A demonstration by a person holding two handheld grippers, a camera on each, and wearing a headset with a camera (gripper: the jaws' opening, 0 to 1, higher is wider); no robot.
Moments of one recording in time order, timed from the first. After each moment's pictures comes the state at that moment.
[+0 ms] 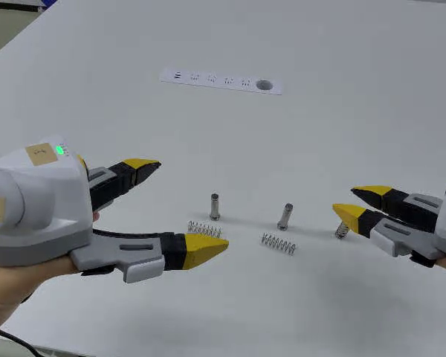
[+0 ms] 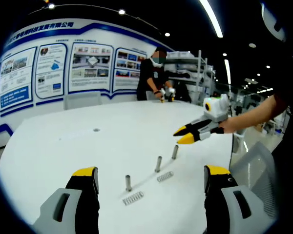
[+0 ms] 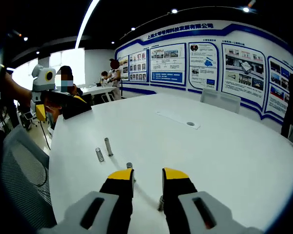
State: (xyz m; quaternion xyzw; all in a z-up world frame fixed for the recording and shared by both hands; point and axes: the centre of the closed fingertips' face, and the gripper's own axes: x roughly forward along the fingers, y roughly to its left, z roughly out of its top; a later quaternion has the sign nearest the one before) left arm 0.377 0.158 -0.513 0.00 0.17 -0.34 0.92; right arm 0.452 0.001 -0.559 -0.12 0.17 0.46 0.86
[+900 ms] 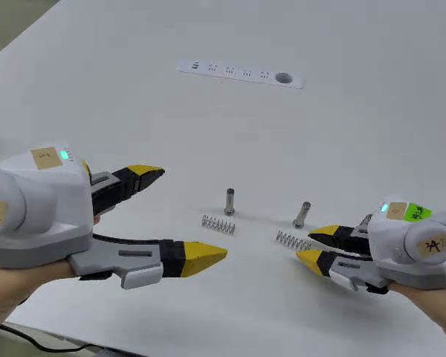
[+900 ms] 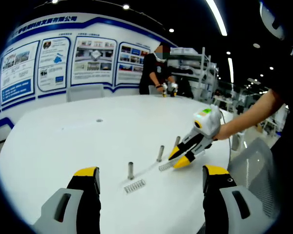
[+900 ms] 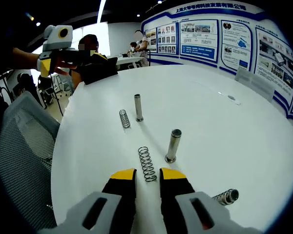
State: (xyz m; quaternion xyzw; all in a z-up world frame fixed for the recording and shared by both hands) left arm 0.368 0.174 -0.530 -0.01 0.20 -0.33 0.92; right arm 0.422 0.042 -0.656 -0.17 0.28 0.53 0.78
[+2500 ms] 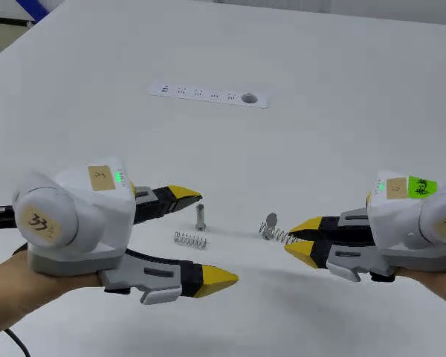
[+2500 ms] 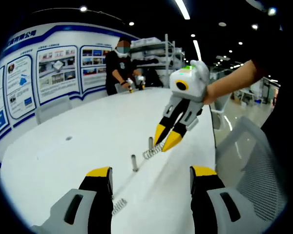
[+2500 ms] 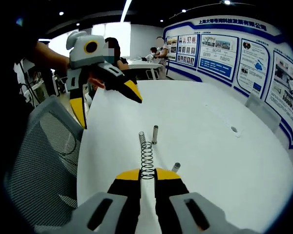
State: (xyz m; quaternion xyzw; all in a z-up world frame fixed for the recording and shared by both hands) left arm 0.363 0.097 -0.525 0.10 0.18 -0.46 0.86; right arm 0.389 0.039 -0.557 -0.23 0.22 0.60 0.74
